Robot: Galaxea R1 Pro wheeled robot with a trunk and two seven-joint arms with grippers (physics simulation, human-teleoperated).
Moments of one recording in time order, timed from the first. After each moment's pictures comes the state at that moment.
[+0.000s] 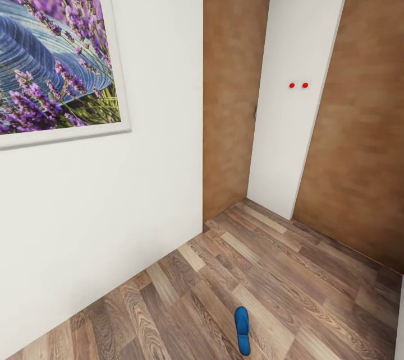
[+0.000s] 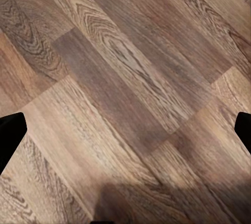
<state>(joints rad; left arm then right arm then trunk) 0.00 -0.02 0.01 -0.55 0.01 -0.15 0.00 -0.01 -0.01 -0.03 -0.39 -0.01 -0.02 0.00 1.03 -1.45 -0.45</state>
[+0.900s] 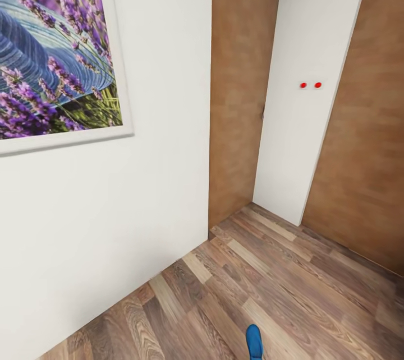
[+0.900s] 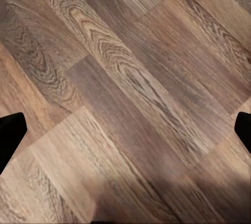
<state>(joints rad) 0.00 -0.02 0.01 -0.55 0.01 -0.15 0.00 -0.01 -0.01 -0.03 -0.39 -0.01 -0.02 0.00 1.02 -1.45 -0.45</state>
